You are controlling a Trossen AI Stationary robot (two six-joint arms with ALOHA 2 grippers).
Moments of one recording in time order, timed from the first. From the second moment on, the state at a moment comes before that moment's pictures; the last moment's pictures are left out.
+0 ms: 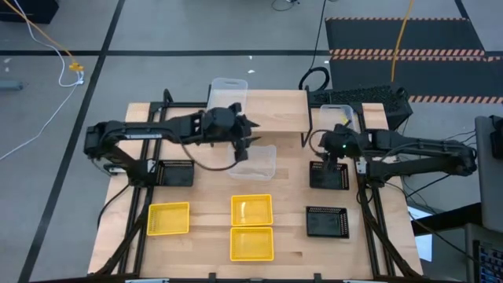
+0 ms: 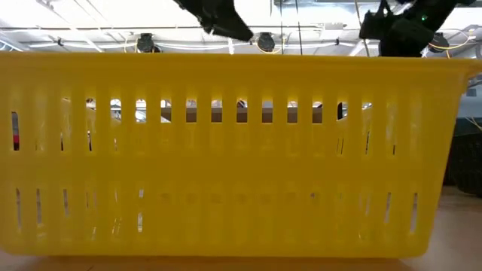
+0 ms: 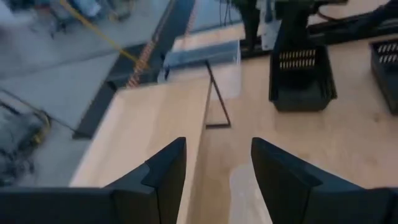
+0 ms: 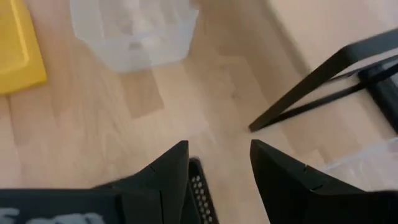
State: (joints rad) left arm 0.14 1.50 1.31 -0.28 -0.14 0.30; right arm -0.16 0.83 0.74 -0.83 0.18 0.13
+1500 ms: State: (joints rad) left arm 0.09 1.54 1.07 -0.74 -0.23 -0.88; right arm -0.17 0.90 0.74 -0.45 0.19 -0.07
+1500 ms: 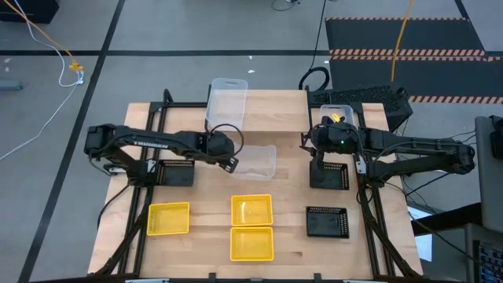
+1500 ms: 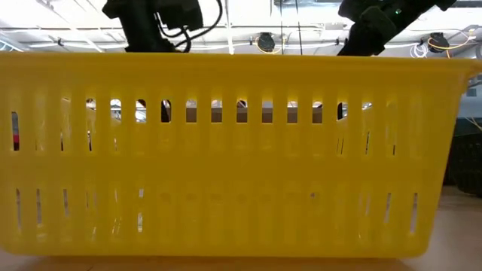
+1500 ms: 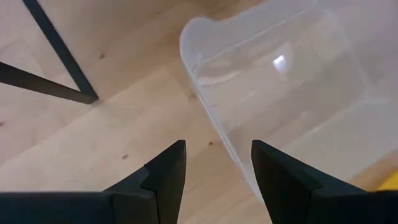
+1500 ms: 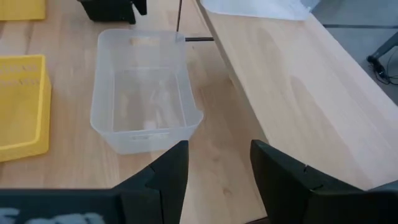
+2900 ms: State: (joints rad) left arm 0.09 1.37 1.07 -0.72 -0.14 -0.37; right arm -0.17 0.90 0.71 -0.44 0.26 -0.12
